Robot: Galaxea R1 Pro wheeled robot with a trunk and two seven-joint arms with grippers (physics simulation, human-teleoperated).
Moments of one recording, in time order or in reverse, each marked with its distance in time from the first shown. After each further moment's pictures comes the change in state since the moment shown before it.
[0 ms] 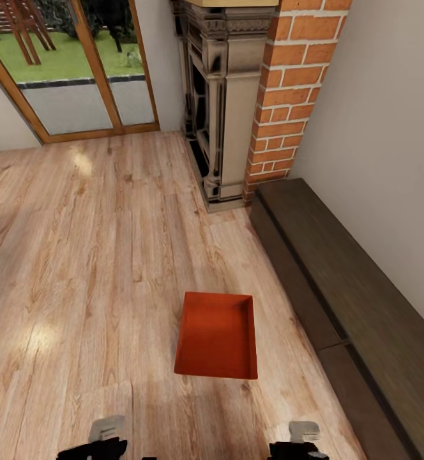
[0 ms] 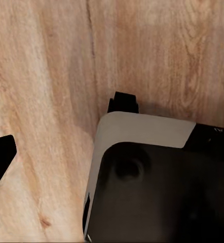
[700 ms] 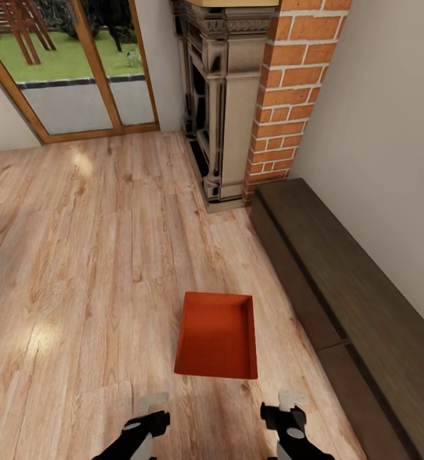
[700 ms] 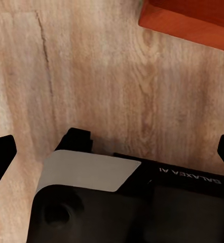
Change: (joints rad) left arm -0.229 -0.234 -0.009 0.379 -0.067 -0.314 0.155; right arm -0.171 0.072 0.004 0.237 0.006 -0.331 -0.212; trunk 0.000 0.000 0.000
